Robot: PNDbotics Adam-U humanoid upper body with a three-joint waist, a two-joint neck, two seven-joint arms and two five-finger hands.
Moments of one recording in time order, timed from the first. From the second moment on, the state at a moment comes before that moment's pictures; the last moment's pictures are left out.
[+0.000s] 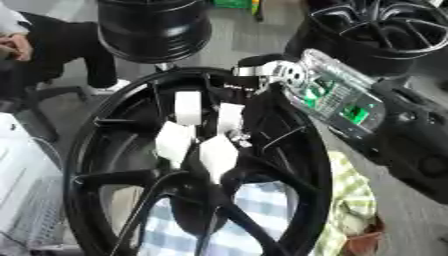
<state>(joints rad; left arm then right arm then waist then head) -0.21 0.32 -0.02 -1.98 0.05 -0.28 0.02 -1.00 -0.65 0.74 -1.58 0.18 0.62 0.58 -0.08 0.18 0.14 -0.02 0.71</state>
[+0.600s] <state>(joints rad) -0.21 0.32 -0.02 -1.98 0.05 -0.28 0.01 -1.00 -0.64 0.74 -1.58 0.17 0.62 0.52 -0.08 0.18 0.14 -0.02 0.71</state>
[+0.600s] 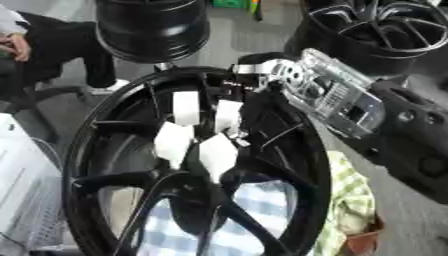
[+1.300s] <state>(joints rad) -0.21 0.32 -0.02 -1.98 0.05 -0.28 0.01 -1.03 -0.69 0.64 -1.68 0.17 0.64 0.47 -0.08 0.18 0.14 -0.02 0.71</state>
